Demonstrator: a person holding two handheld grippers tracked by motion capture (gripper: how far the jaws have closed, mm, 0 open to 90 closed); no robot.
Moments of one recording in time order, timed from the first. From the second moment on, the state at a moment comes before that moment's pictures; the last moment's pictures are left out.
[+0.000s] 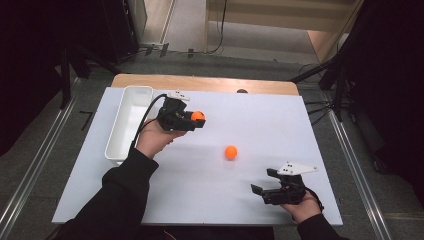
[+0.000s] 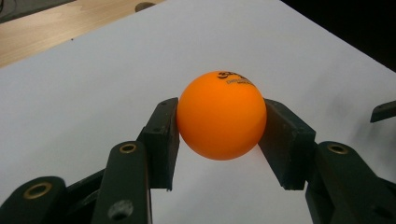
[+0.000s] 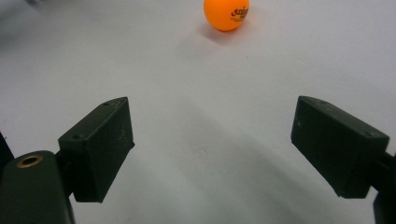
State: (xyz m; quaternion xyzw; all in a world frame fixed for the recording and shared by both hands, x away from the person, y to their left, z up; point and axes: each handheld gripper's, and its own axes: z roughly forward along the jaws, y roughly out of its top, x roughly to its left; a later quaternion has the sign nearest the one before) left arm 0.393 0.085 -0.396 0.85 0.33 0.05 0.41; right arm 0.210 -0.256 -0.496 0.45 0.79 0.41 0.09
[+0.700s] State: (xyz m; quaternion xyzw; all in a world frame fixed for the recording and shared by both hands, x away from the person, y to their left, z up) left arm 0.402 0.109 -0.389 0.83 0.35 0.08 0.41; right arm 0.210 -0.256 -0.498 0.45 0.79 0.41 0.09
